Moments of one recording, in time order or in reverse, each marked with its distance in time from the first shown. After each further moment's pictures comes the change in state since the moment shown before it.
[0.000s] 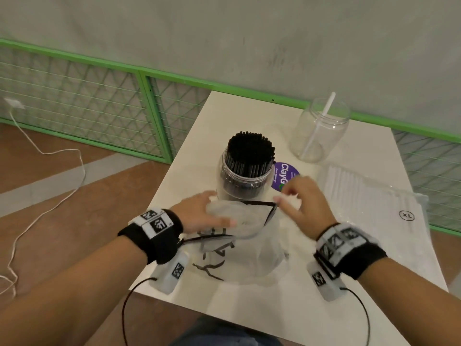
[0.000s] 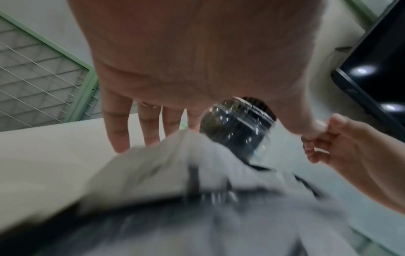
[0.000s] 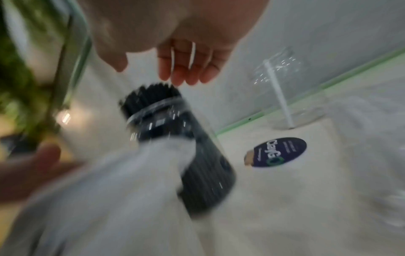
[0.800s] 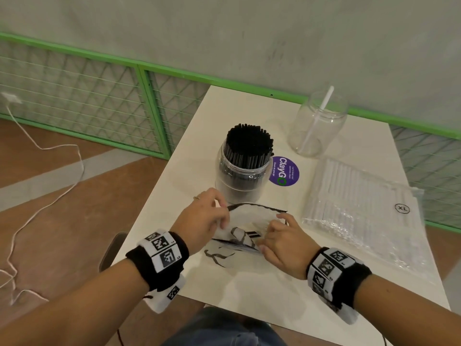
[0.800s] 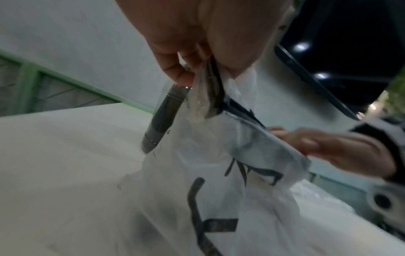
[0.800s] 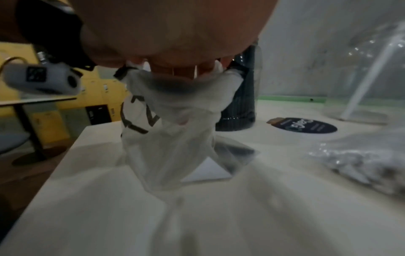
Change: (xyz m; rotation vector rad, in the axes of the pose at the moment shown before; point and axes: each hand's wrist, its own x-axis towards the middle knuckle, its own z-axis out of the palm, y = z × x) left_hand -0.026 -0.007 0.048 0.221 0.489 0.617; right_hand -0.072 0.000 0.034 -0.603 -0.602 -0.359
